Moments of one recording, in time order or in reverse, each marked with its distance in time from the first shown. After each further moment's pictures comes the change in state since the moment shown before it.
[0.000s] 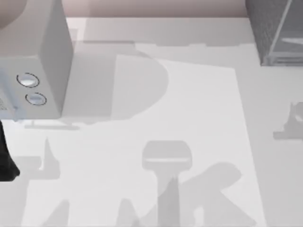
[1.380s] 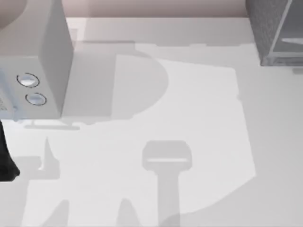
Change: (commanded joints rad) left arm 0.000 0.000 0.000 0.000 0.000 0.000; right arm -0.185 1.533 0.665 0.764 -0.167 0.011
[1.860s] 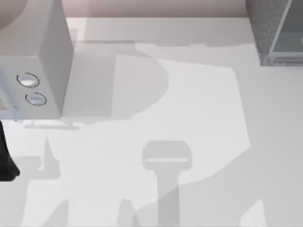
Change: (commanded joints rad) left arm 0.000 0.000 0.000 0.000 0.000 0.000; right arm 0.033 0.179 0.338 -0.149 0.029 0.004
